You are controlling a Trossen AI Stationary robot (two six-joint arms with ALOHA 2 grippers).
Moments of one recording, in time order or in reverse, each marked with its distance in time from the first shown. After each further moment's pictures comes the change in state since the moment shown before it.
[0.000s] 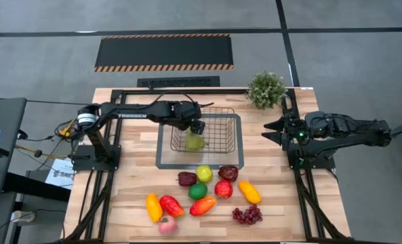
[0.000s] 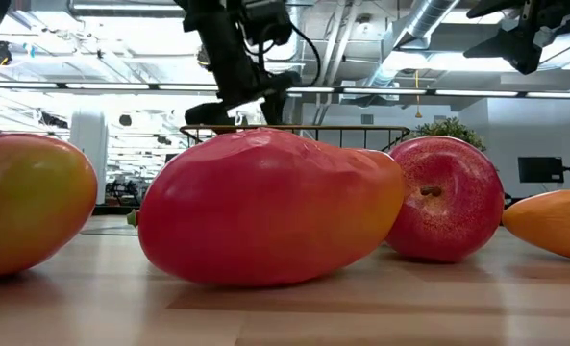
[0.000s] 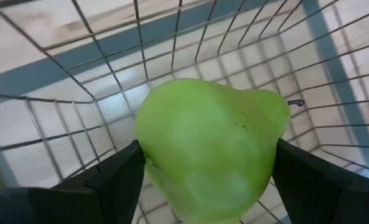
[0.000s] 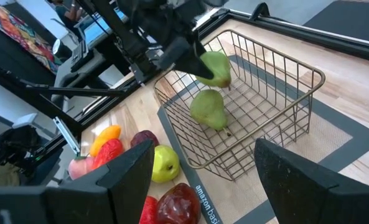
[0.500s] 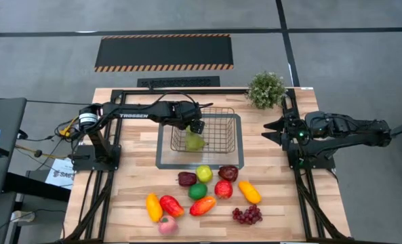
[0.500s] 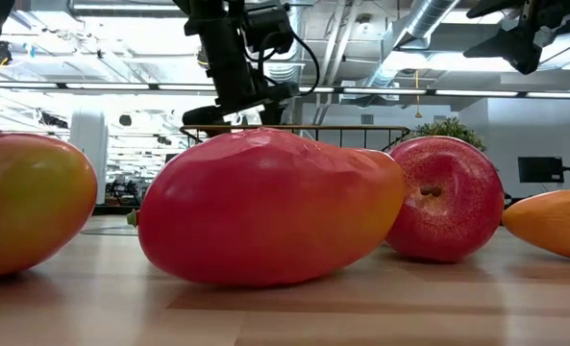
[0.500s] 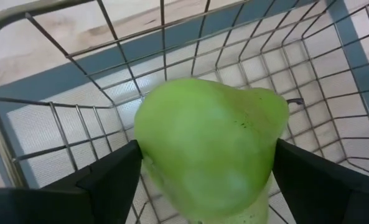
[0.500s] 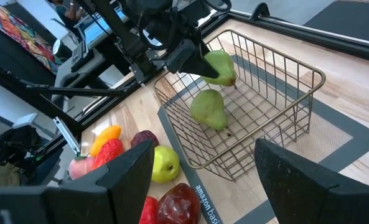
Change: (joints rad) left arm 0.001 0.016 0.000 -0.020 -0.053 -0.008; right arm 0.000 0.000 0.000 0.000 0.000 0.000
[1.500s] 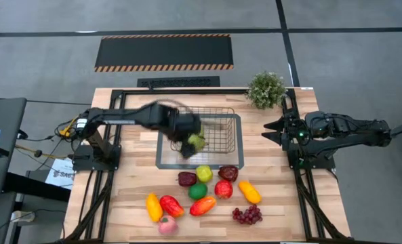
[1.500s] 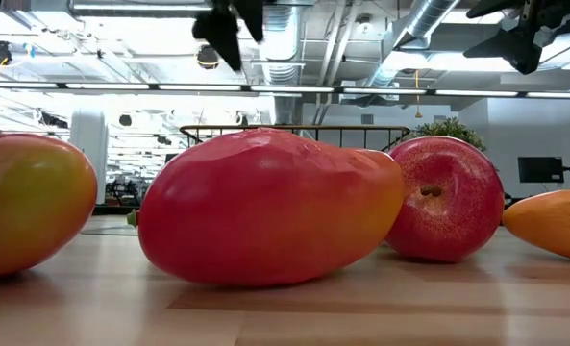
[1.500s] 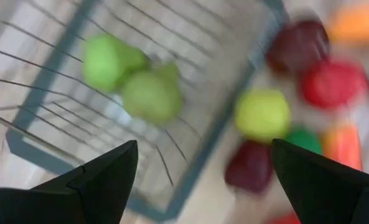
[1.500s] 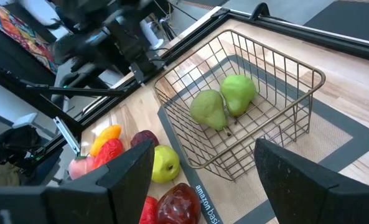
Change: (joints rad) left arm -0.253 -0.015 0.454 -0.539 0.144 0.441; right arm 0.000 0.000 0.000 -0.001 0.000 0.000
